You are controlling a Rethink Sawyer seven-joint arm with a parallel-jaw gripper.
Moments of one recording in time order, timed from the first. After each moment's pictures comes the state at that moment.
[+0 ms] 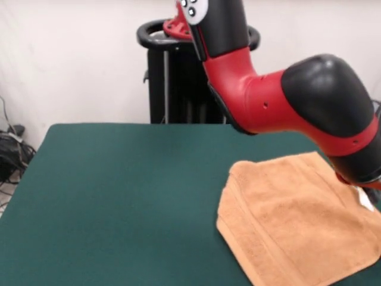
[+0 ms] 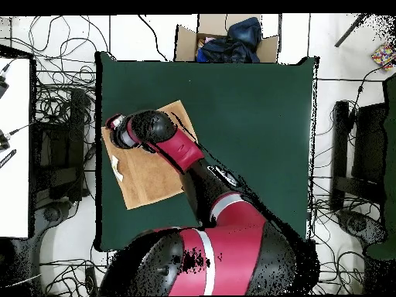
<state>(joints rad) -0.26 -0.39 0.42 1.67 0.63 0.53 1.93</state>
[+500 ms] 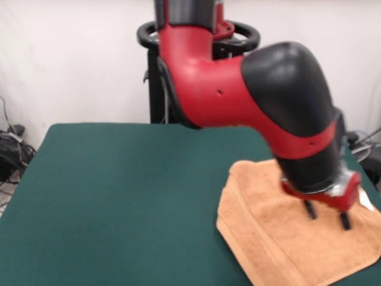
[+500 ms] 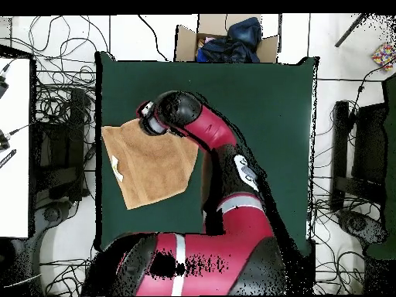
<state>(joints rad) -0.19 -0.38 0.13 1.41 0.48 0.72 1.93</state>
